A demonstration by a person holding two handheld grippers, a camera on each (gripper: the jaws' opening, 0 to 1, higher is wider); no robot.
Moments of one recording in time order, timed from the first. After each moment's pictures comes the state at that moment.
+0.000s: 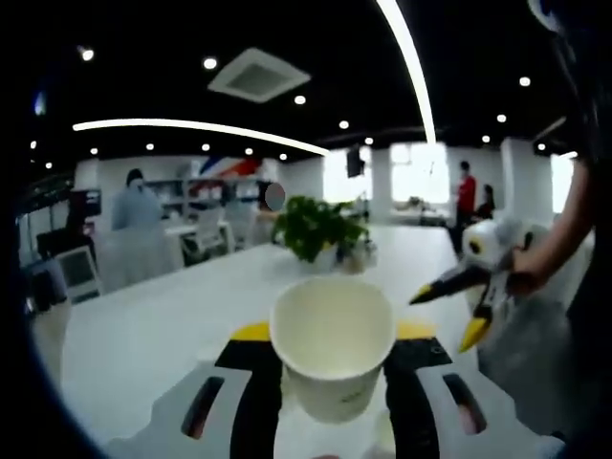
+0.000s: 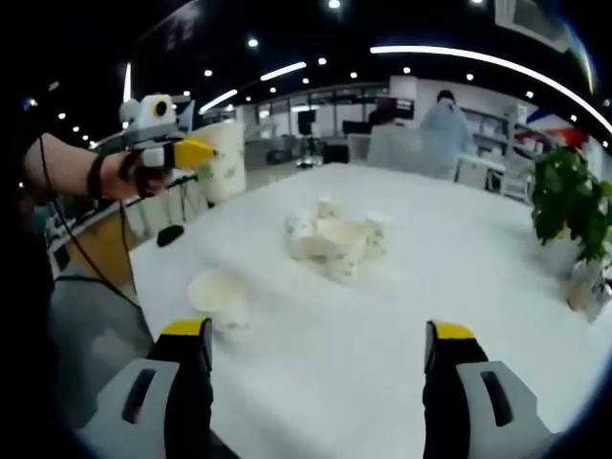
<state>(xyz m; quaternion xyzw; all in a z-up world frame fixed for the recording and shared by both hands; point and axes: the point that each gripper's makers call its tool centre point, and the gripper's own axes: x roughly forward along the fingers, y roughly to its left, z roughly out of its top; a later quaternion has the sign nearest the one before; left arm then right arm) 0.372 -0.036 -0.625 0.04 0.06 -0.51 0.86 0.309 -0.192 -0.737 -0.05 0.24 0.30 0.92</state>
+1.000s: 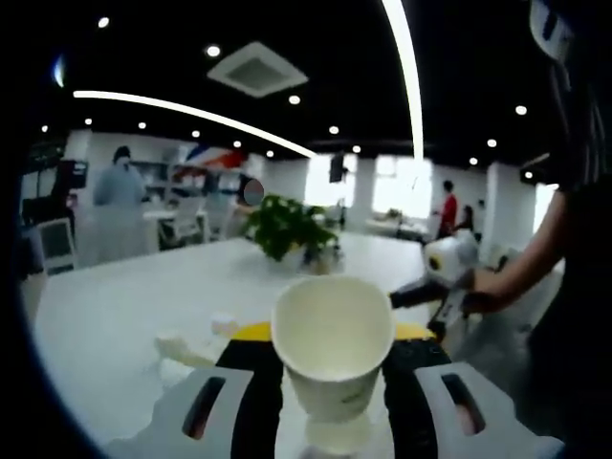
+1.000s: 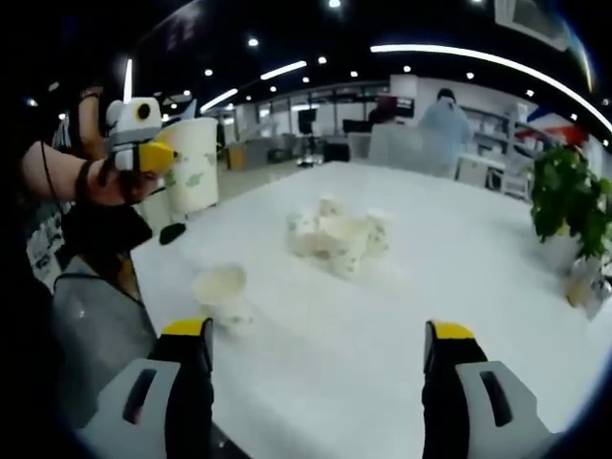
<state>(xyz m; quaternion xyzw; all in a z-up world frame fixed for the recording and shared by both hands) 0.325 -0.053 -0.630 -0.01 0.09 -0.55 0.83 0.302 -0.196 -0.741 -0.05 0.25 0.30 0.92</state>
